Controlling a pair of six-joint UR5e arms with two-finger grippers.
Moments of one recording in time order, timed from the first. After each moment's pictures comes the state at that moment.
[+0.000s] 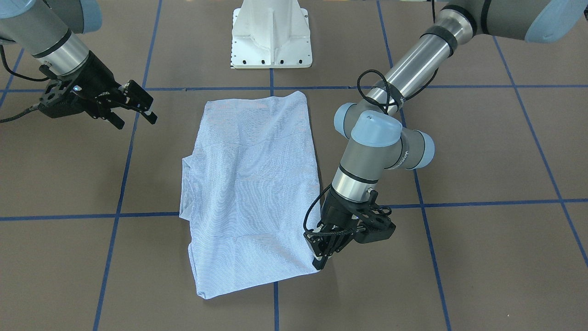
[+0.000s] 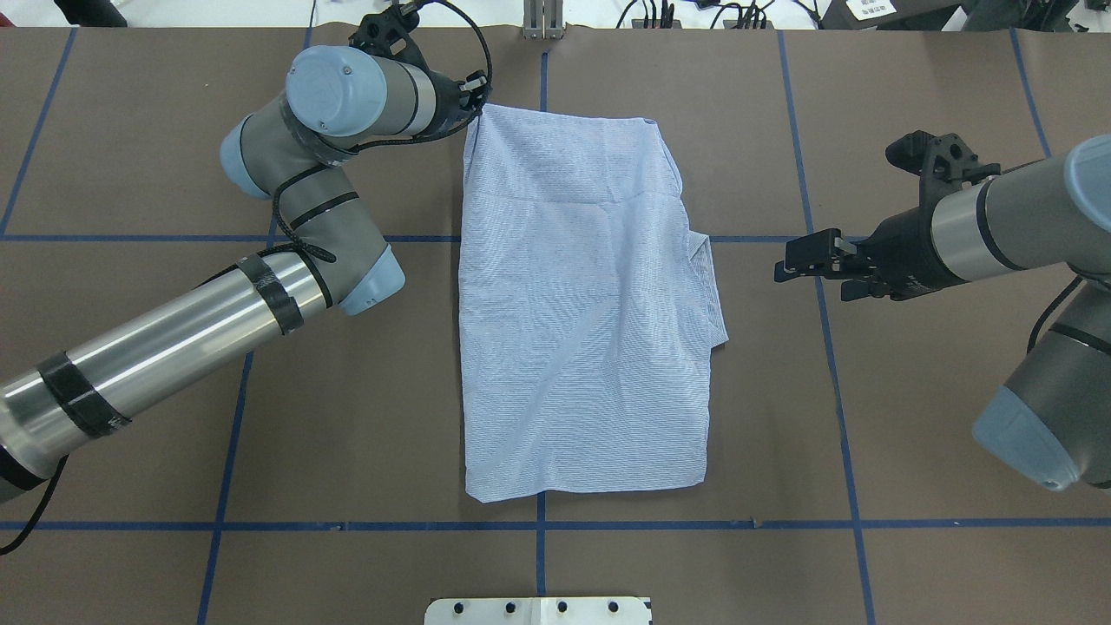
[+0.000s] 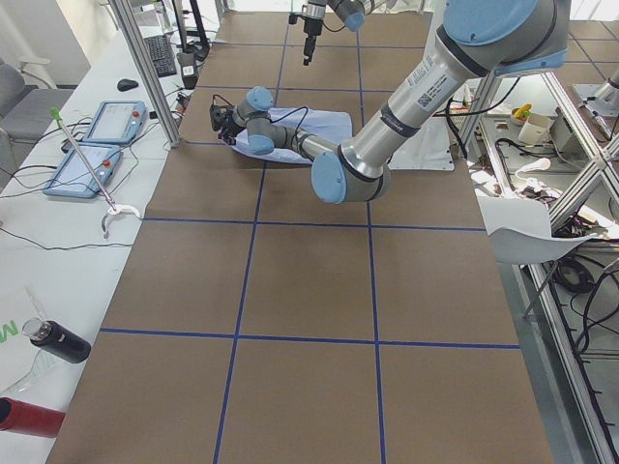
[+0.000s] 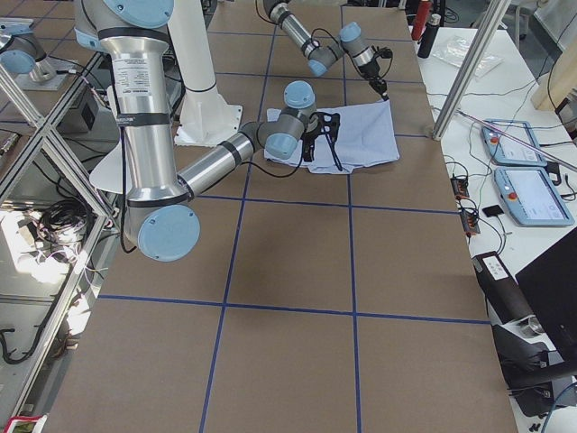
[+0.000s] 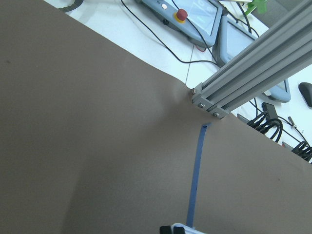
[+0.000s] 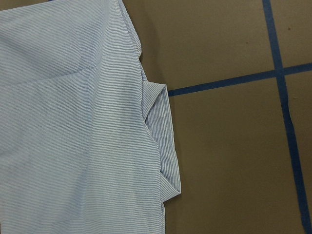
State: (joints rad) left arm -0.76 -2.48 -0.97 -2.55 -1.60 -1.56; right arm 0.82 -1.45 2.01 -1.08 2.11 1.29
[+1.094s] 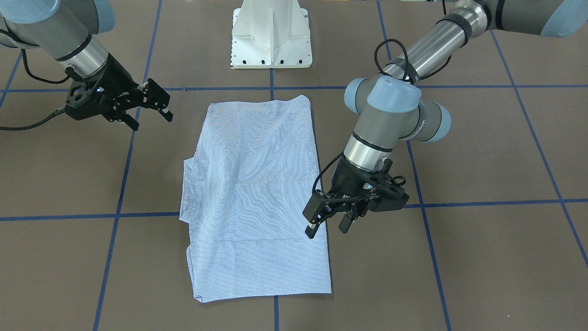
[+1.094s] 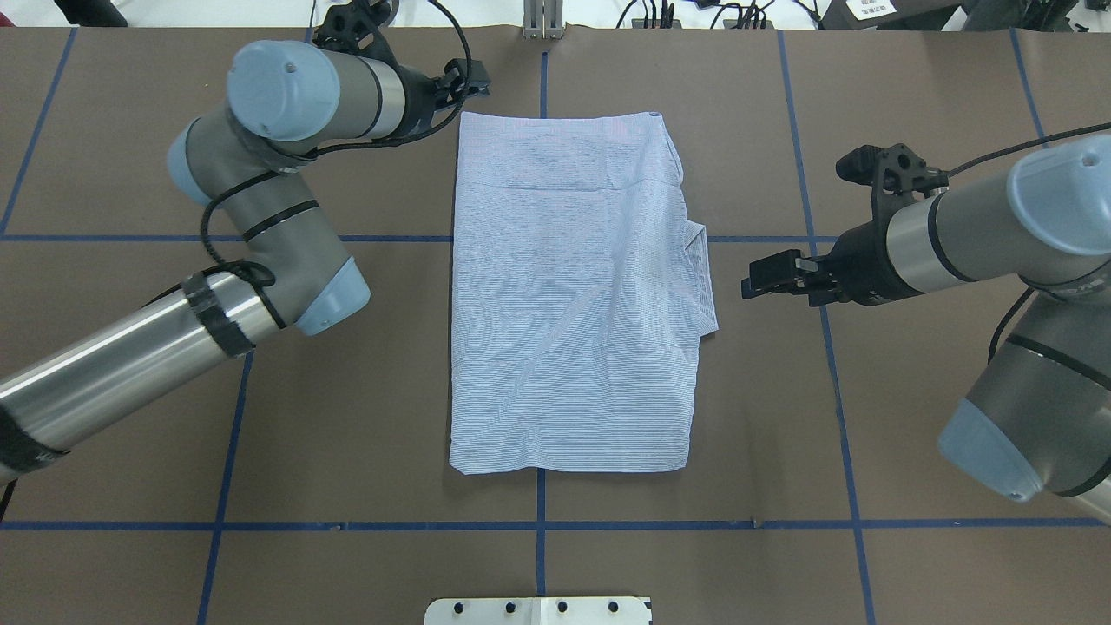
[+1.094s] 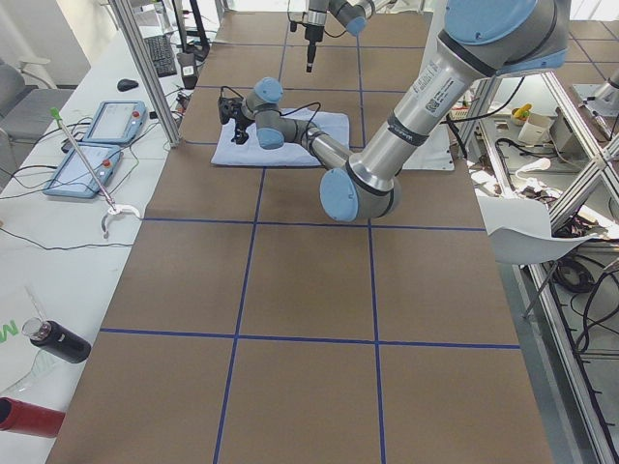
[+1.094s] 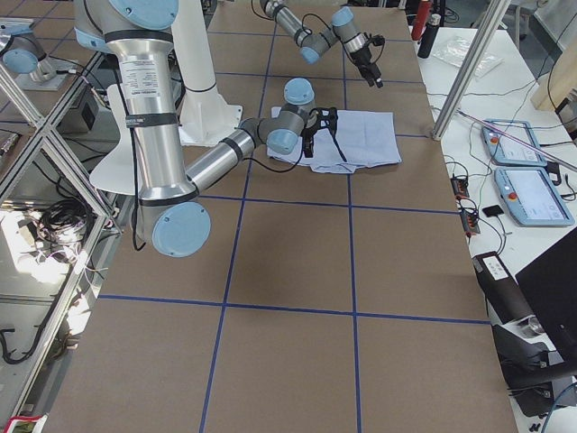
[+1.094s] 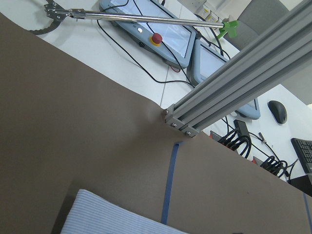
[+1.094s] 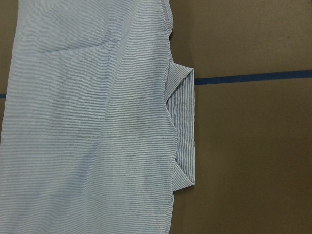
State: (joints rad) left arm -0.77 -2.28 -1.40 -2.29 -1.70 -1.56; right arm 0.74 -1.41 2.00 -1.11 2.07 1.19
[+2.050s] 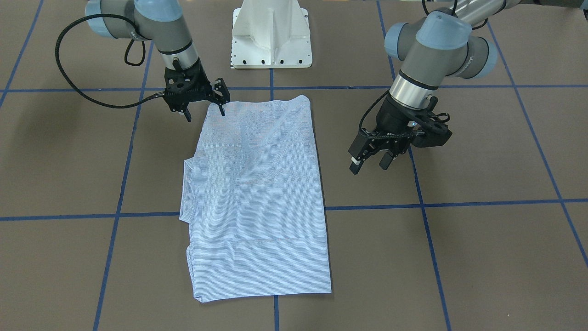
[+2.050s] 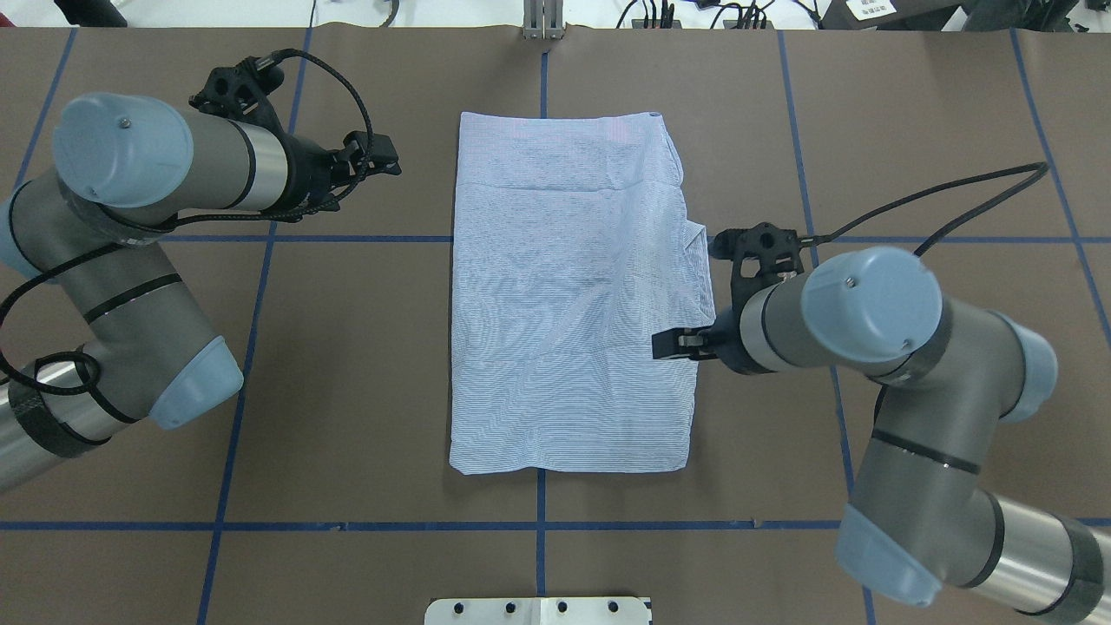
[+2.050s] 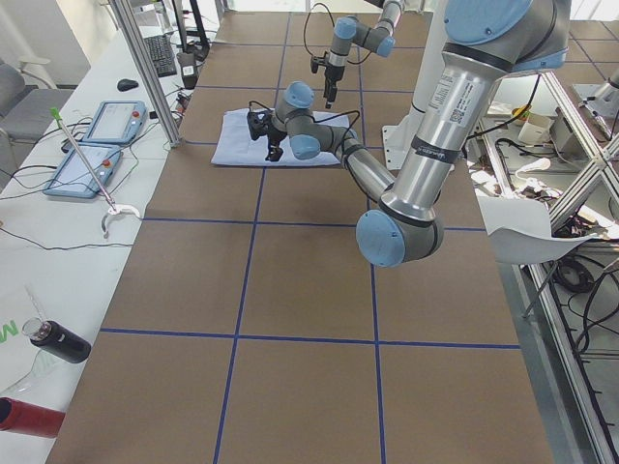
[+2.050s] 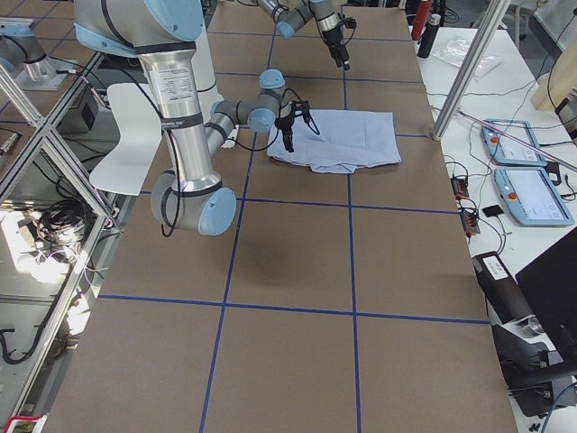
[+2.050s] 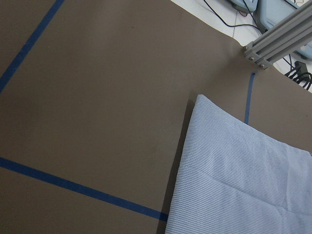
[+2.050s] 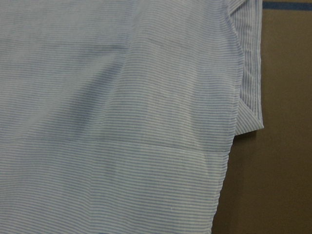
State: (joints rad) left arm -0.75 -2.00 -1.76 -2.10 -1.78 -1.56; right arm 0.39 -1.25 1.96 -1.39 1.67 1.21
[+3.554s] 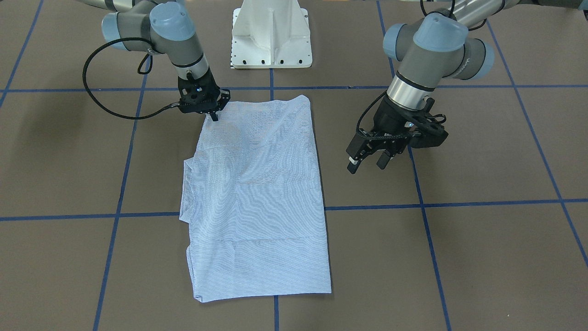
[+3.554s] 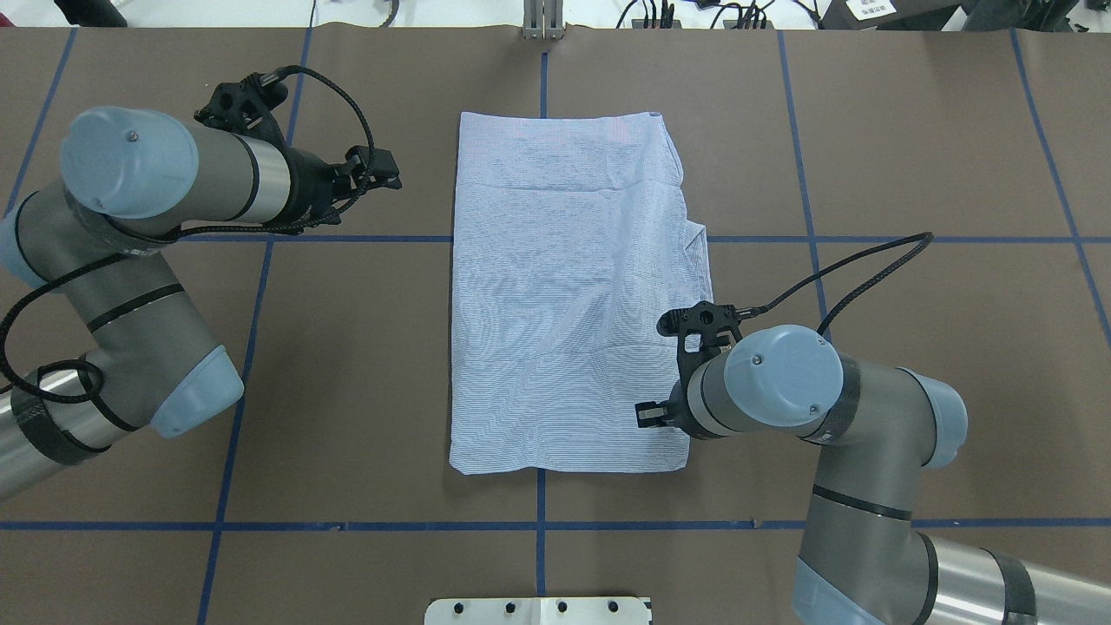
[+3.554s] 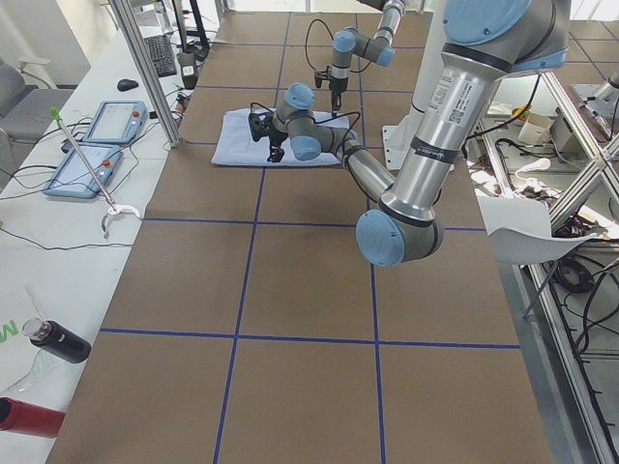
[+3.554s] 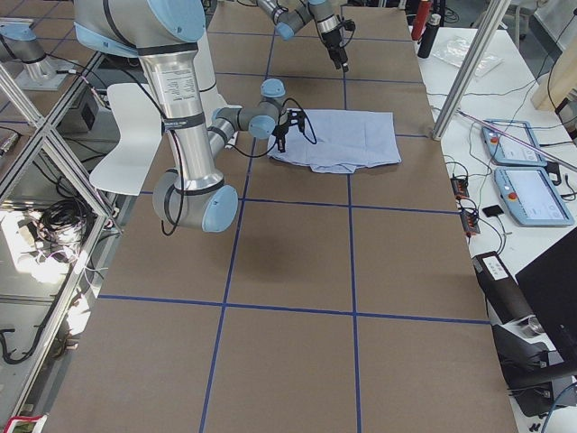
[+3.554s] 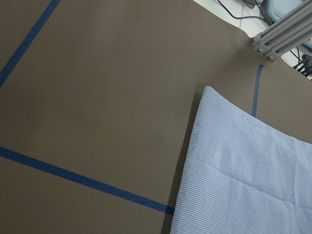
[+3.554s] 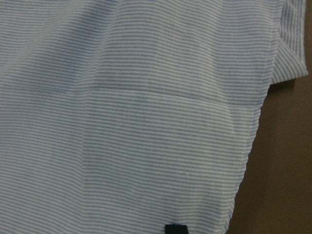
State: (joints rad) left arm -0.74 -2.01 -1.75 -2.11 -1.79 -1.56; right arm 0.38 -1.24 1.89 -1.36 1.78 1.21
